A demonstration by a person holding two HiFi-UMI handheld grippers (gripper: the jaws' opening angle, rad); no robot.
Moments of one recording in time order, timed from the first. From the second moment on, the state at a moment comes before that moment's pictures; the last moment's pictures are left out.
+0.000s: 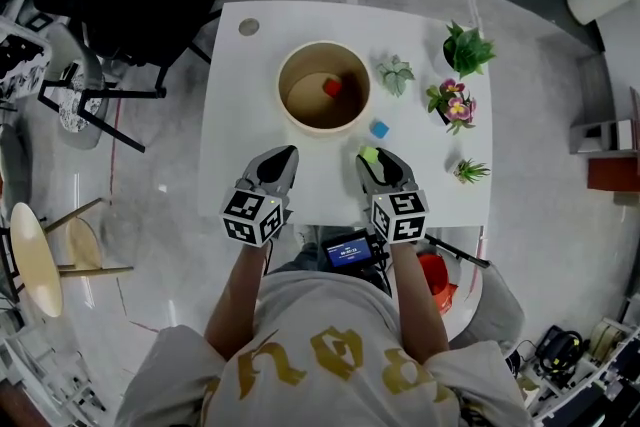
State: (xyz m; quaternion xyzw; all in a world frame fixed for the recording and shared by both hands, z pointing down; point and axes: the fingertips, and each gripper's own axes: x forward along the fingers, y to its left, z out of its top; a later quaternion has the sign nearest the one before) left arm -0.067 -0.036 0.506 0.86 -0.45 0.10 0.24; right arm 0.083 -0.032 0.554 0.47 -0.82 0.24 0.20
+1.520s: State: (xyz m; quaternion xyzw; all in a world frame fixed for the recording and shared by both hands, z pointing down) left arm -0.089 -0.066 0.404 0.88 -0.44 -0.02 0.18; right arm 0.066 -0.049 0.437 0.51 -0.84 0.18 0.09
